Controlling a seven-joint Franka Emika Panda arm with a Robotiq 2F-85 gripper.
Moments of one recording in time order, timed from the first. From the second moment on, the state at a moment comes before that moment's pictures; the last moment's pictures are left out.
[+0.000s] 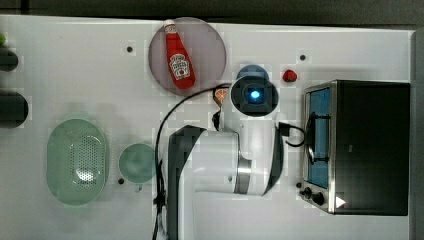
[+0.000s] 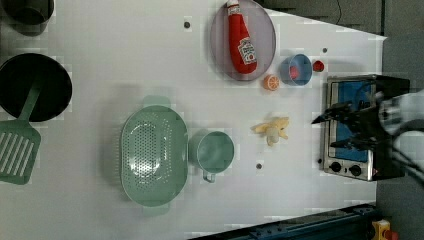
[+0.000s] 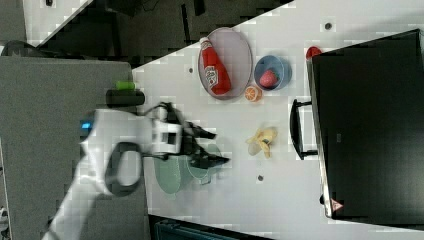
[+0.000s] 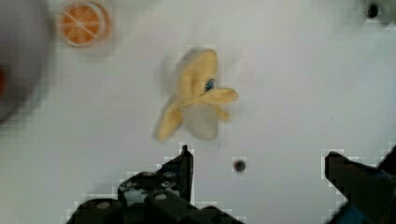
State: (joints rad) arm -0.01 0.05 -0.07 -2.21 -0.03 0.45 0.04
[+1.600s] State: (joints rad) arm -0.02 0.35 0.00 -2.45 -0.04 1.12 0.04
